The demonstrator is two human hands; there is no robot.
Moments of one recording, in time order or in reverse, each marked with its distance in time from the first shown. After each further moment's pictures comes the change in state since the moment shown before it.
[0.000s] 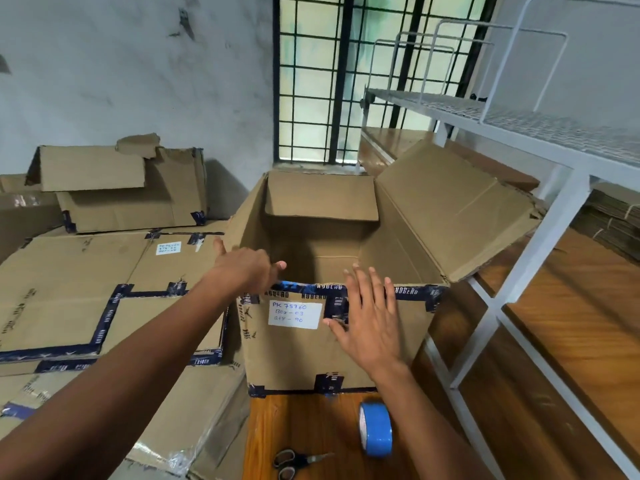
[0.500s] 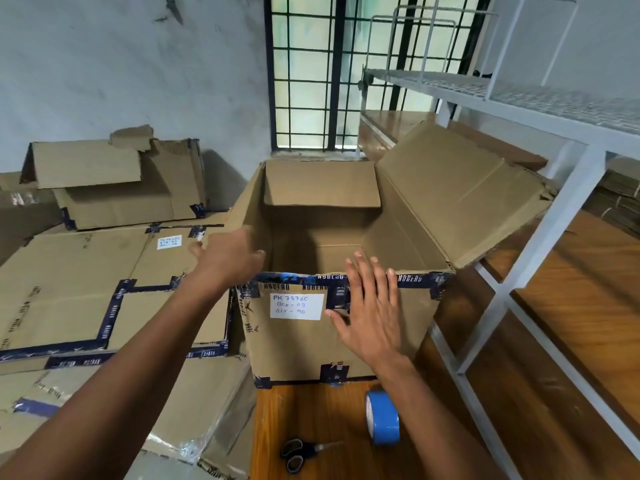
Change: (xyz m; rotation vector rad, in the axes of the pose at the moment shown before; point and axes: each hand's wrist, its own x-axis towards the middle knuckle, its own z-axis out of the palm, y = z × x) left_hand -0.009 -0.014 -0.002 -0.321 0.254 -0.138; right_hand -0.002 -0.001 0.016 0.011 0.048 0.006
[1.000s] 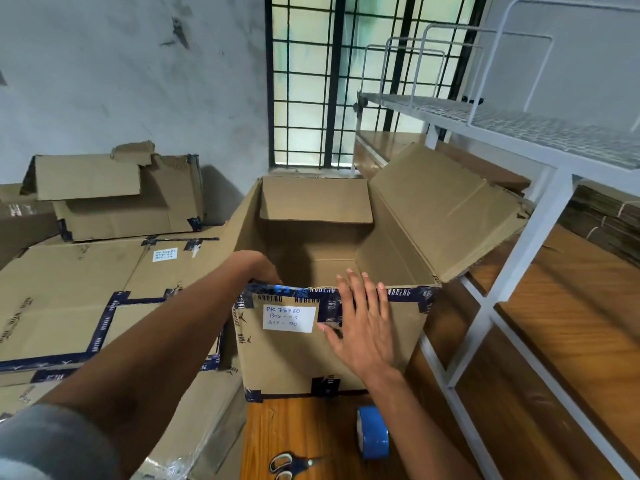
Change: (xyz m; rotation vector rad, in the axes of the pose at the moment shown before) left_hand 0.053 0.041 0.022 0.255 -0.763 -0.020; right_hand -0.005 0.002 -0.011 0.000 -0.012 -0.010
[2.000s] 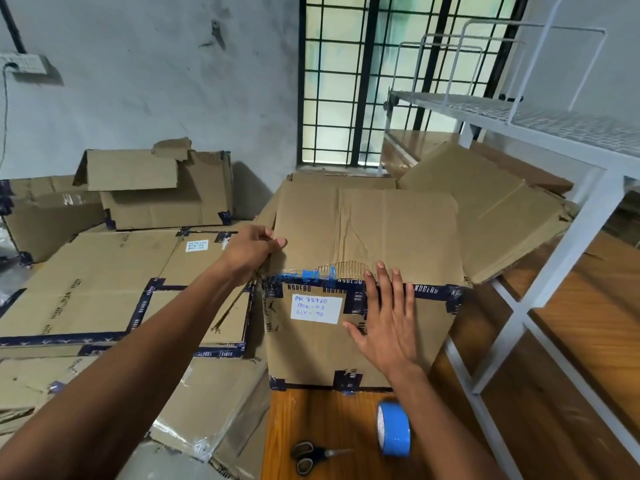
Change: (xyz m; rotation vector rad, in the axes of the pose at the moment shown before) left_hand -0.036 -0.070 0.027 -1.243 0.533 0.347; right_hand -0.001 0.001 0.014 -0.066 0.007 -0.015
